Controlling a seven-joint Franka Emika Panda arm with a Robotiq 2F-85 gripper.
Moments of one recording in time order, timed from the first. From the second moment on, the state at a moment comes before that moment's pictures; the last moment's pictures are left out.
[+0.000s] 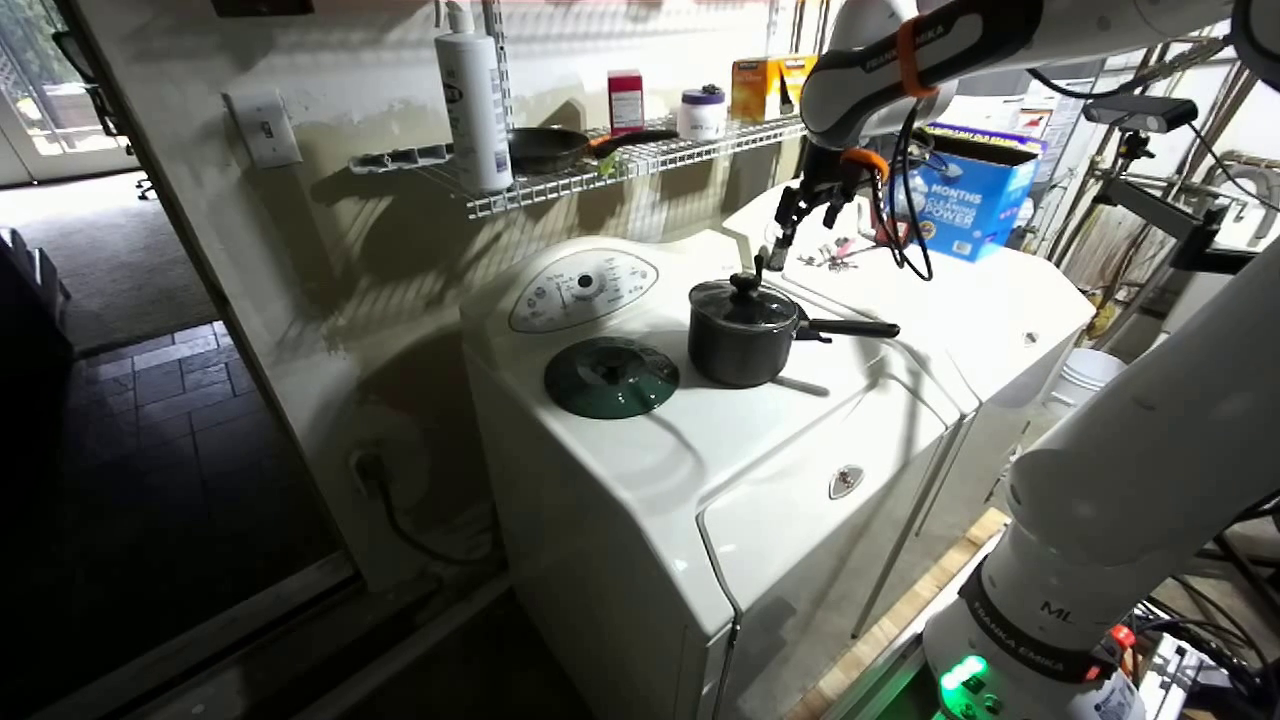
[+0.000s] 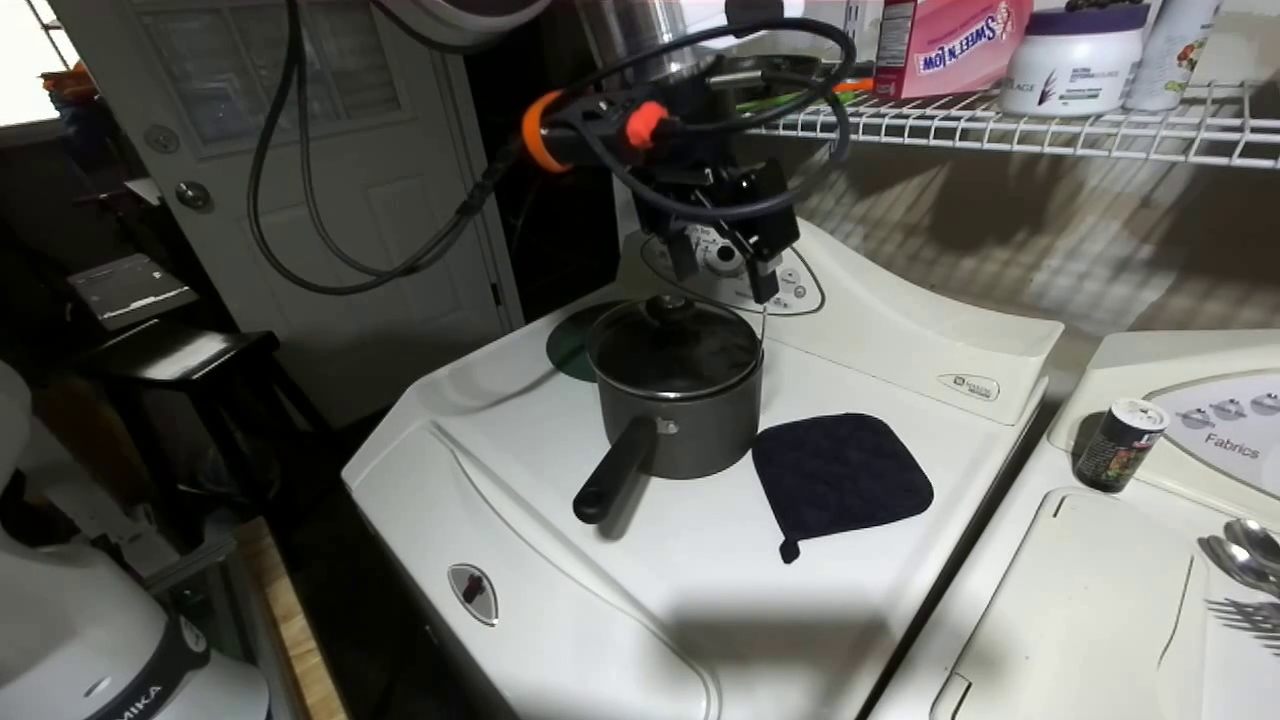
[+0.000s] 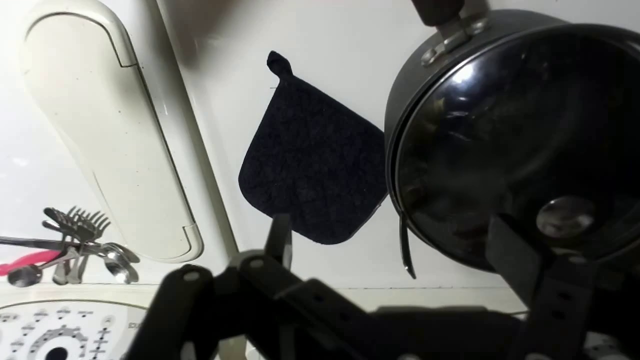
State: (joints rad) arm -0.20 -0.18 -0.15 -2.19 -0.16 2.26 -0.17
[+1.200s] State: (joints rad) arm -0.17 0.03 -0.18 -2.05 0.00 2.29 -0.58
